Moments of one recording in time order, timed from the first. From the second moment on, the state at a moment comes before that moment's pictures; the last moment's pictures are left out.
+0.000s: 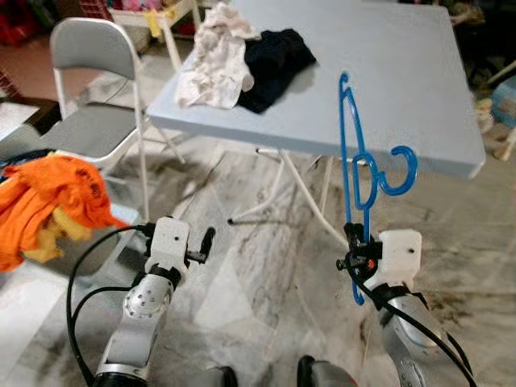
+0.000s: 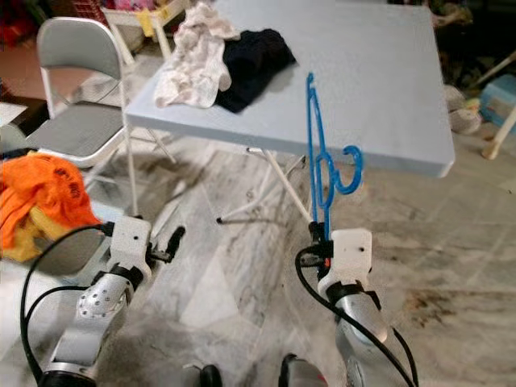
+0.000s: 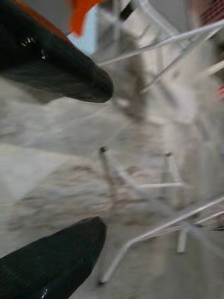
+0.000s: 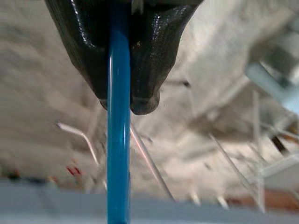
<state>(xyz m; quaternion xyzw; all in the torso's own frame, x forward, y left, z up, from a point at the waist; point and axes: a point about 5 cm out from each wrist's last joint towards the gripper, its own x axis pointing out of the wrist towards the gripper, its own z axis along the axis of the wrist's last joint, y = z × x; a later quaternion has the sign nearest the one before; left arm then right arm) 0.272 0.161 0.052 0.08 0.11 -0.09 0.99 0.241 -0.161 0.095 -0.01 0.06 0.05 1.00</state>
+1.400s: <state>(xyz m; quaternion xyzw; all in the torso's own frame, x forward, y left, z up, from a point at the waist) 0.277 0.159 0.056 0.09 0.08 -0.13 0.98 0.229 -0.154 0.061 -0.03 0.13 0.07 0.99</state>
